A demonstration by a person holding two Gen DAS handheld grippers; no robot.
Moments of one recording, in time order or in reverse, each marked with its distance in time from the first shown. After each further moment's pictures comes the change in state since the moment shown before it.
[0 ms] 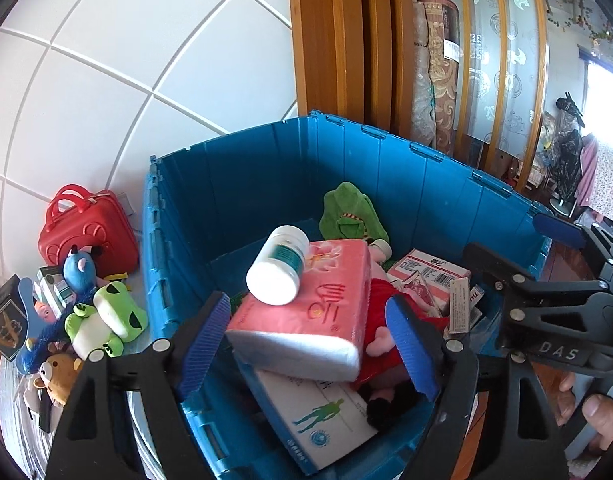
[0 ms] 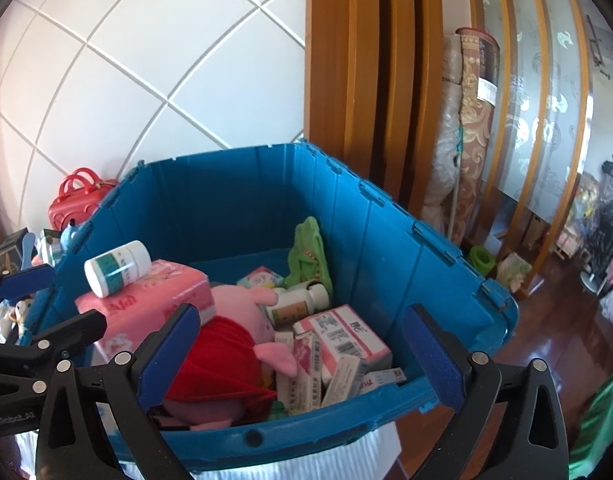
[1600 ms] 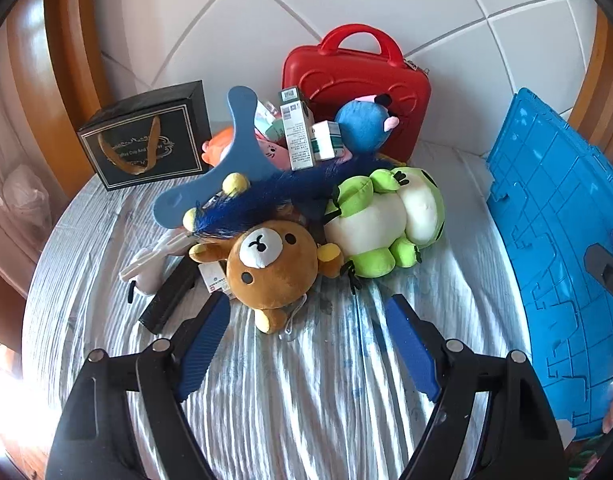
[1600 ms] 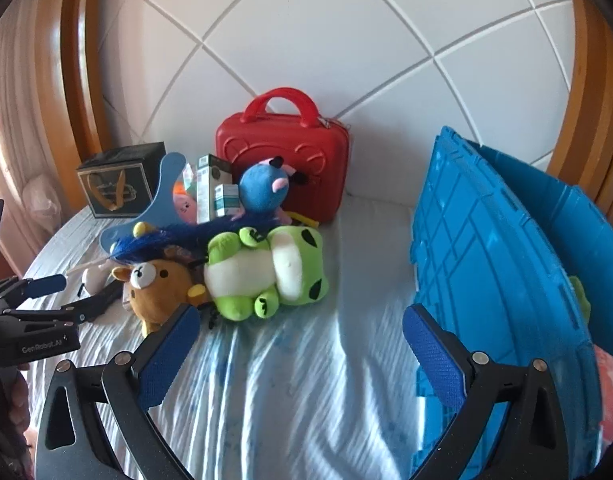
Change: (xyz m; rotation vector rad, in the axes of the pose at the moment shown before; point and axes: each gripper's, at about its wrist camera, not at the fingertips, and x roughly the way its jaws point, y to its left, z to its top) left arm 0.009 0.435 -0.171 -0.502 0.247 0.337; right arm 0.096 0.412 0.001 -0.328 0.150 0.382
